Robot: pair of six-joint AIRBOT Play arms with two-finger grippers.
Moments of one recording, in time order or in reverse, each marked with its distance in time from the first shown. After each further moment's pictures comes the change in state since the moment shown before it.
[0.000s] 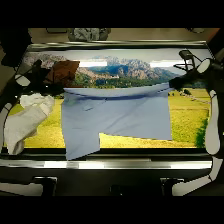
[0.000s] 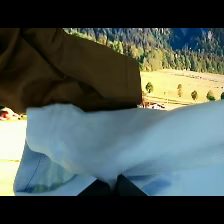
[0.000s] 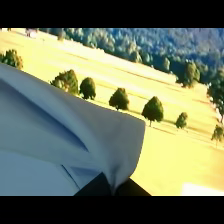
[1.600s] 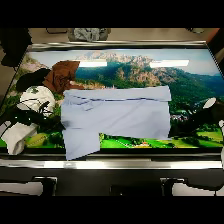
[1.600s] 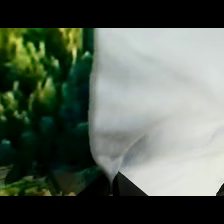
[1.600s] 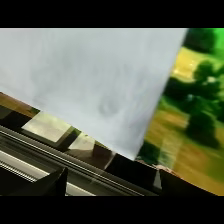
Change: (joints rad) left arm 0.196 0.033 -0.443 -0.095 -0.327 0.145; right arm -0.217 0.260 -0.723 0.074 0.396 -0.146
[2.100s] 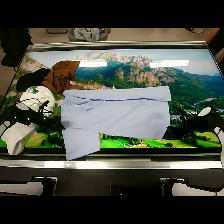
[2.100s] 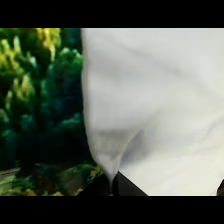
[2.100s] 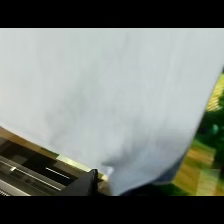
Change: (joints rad) left arm -0.002 0.014 0.000 -0.004 -0.015 0.023; right arm 0.001 0.002 -0.141 0.138 -0.180 0.040
